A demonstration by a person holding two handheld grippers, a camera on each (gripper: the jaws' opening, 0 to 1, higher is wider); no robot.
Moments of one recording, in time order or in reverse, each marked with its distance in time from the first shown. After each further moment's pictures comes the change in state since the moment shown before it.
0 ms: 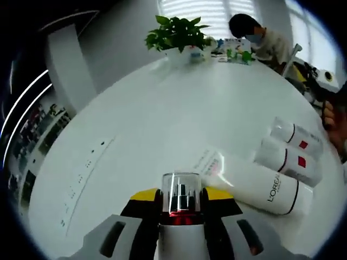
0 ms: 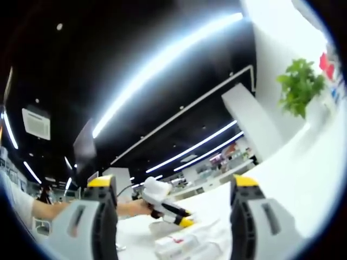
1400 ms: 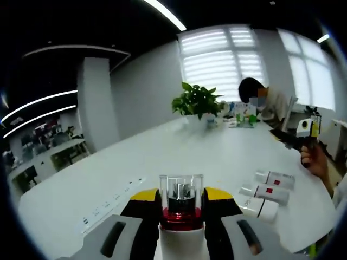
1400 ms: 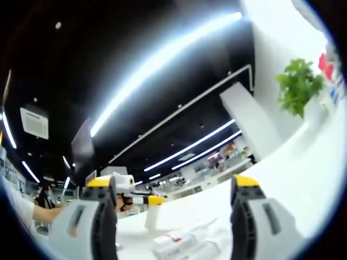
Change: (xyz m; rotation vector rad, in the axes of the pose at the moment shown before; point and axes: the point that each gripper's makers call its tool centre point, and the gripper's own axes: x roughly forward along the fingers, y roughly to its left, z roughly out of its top) left arm -0.122 0.034 0.021 -0.154 -0.540 0.062; right arm -0.001 -0.003 -0.002 -0.003 0.014 -0.017
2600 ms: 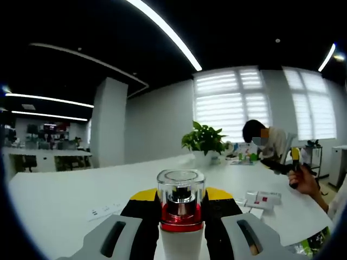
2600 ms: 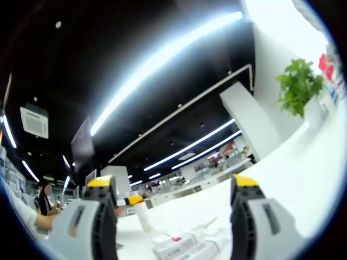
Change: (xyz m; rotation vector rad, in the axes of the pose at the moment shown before) left arm -0.063 0.032 0.003 -0.110 -0.264 0.010; right arm 0.000 0.001 -0.002 -0.004 0.006 0.000
